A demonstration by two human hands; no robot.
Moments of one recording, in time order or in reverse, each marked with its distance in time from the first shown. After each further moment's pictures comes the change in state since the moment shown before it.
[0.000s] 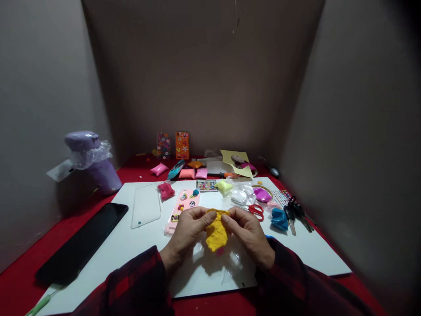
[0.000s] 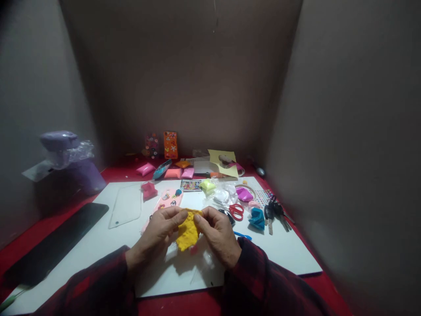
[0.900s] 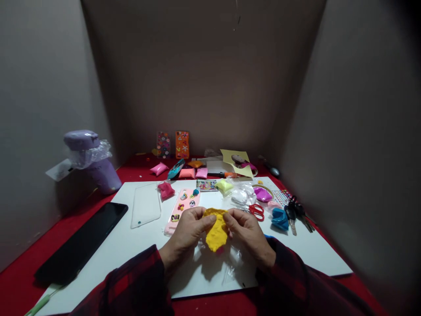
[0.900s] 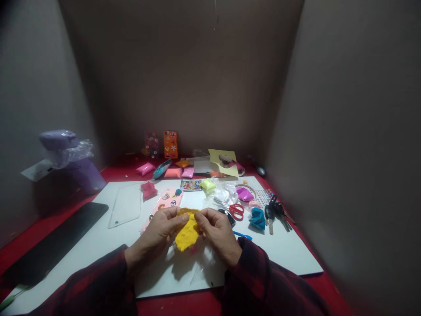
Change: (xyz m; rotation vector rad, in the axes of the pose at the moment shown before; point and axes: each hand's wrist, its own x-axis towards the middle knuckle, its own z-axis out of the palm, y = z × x) left_hand 0.003 -0.003 -0.002 0.013 -0.021 -0.055; right_hand 0.003 0.009 0.002 0.100 -0.007 0.121
